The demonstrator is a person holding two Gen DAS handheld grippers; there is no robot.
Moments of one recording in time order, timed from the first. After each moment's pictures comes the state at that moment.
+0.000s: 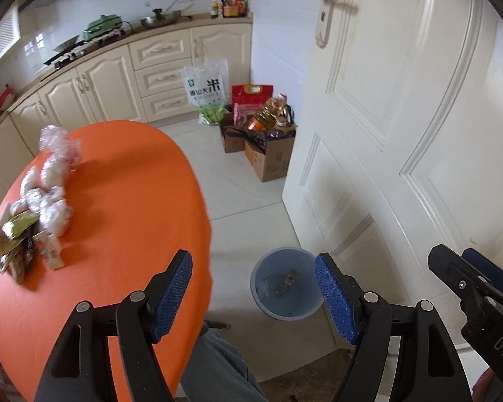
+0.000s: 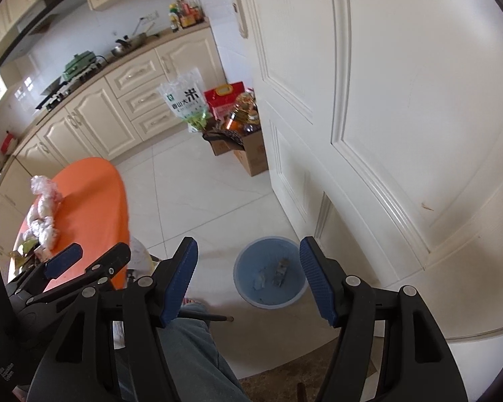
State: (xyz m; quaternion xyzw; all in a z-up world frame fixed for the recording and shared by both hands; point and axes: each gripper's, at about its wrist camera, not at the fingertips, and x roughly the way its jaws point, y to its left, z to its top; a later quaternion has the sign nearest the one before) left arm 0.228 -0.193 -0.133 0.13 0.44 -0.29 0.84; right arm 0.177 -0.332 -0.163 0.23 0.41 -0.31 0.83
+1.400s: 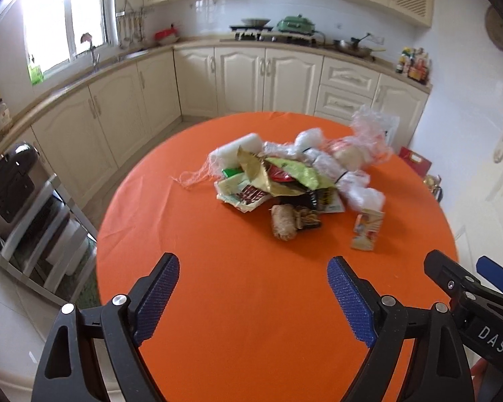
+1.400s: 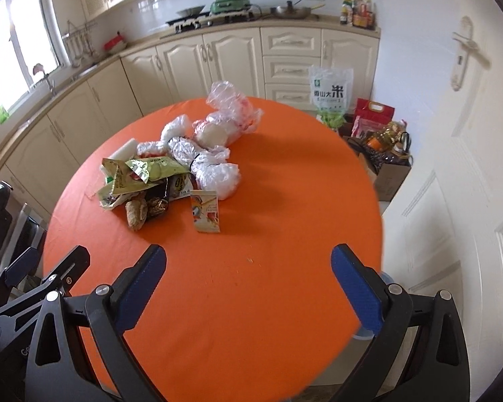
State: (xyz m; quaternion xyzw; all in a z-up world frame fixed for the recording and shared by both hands) left arm 0.229 0.109 -0.098 -0.02 0.43 -0.01 0.90; right arm 0.376 -0.090 -0.197 0.08 0.47 -0.07 0.88
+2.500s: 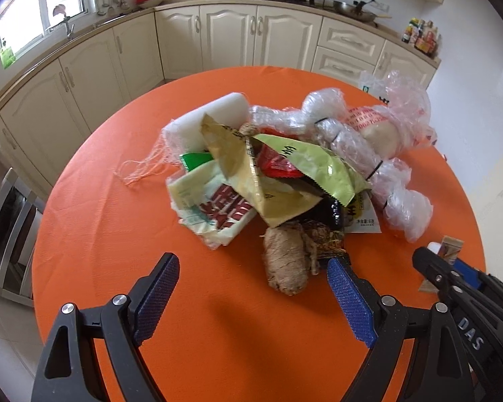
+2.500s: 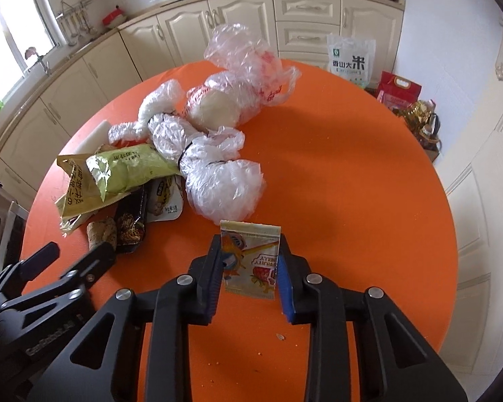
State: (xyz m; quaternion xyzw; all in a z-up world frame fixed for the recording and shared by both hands) left arm 0.370 0.113 -0.160 -0.02 0.49 -0.04 0.87; right arm 0.456 -0.096 -0.272 0.10 0.52 -0.05 0.85
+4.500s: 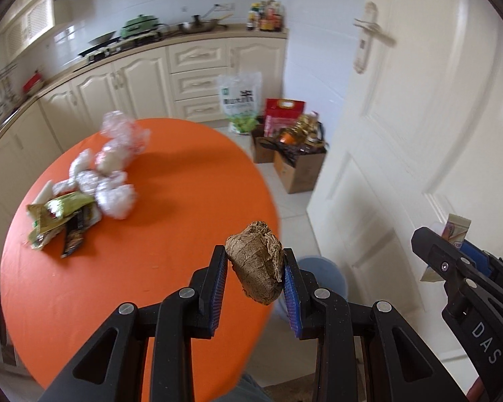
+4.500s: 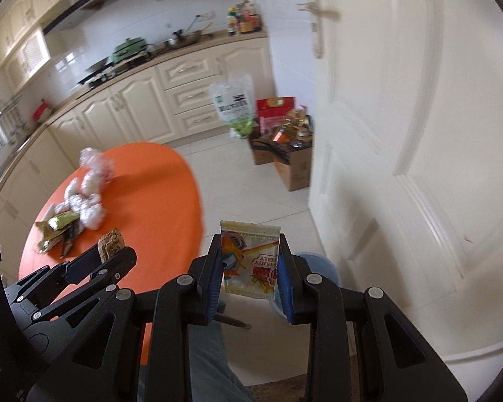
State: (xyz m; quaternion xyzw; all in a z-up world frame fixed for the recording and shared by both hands) left arm 0.187 -0.119 -0.079 0.11 0.43 -0.26 0.86; right arm 0.219 -0.260 -0.150 0.18 0.41 -0.25 0.86
